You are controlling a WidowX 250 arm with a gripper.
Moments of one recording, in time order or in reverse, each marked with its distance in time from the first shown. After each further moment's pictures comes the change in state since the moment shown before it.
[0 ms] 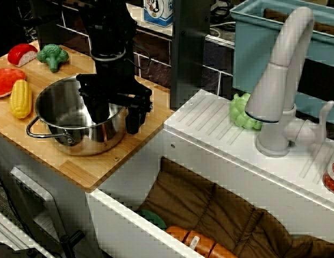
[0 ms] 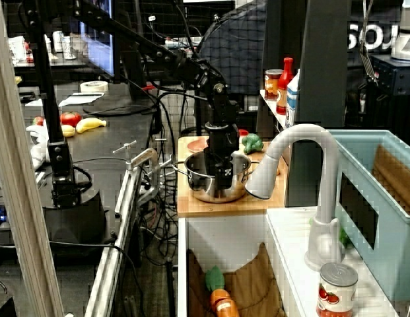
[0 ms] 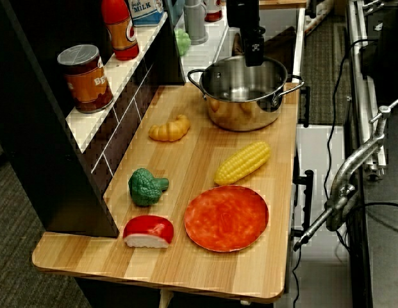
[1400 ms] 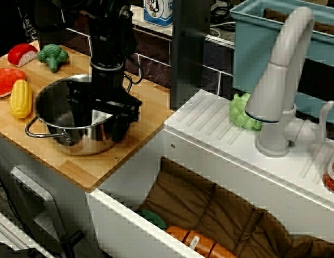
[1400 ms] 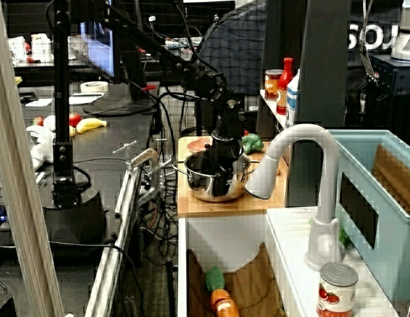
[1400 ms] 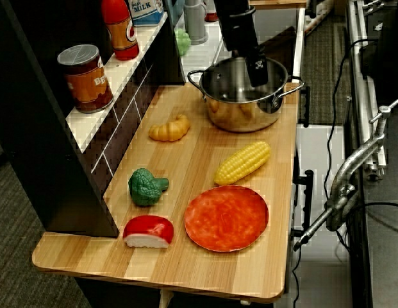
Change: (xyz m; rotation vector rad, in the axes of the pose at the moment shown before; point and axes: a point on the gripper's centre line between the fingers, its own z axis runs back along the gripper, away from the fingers) arm 0.000 0.033 -0.024 0.166 0.140 0.139
